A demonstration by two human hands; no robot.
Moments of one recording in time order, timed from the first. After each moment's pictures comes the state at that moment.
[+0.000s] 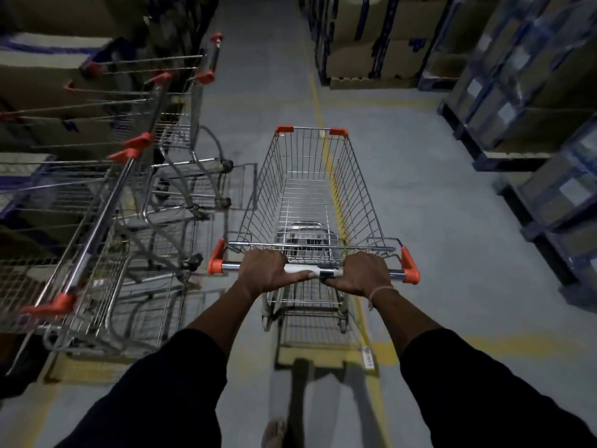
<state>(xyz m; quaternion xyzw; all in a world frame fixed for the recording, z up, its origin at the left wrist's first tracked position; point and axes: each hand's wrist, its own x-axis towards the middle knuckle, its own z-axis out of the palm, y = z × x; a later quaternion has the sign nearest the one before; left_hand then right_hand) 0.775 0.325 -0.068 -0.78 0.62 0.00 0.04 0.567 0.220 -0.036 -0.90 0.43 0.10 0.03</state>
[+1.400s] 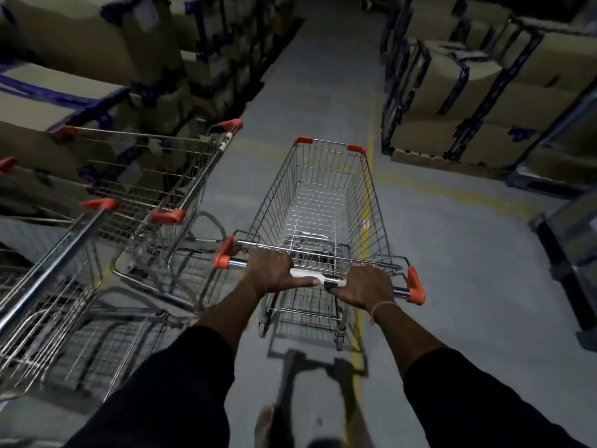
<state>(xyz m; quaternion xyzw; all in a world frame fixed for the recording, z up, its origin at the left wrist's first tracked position) 1.223 -0.383 -0.066 -0.84 0.54 0.02 0.01 1.040 -0.514 -0.027 -0.92 0.36 0.12 0.03</state>
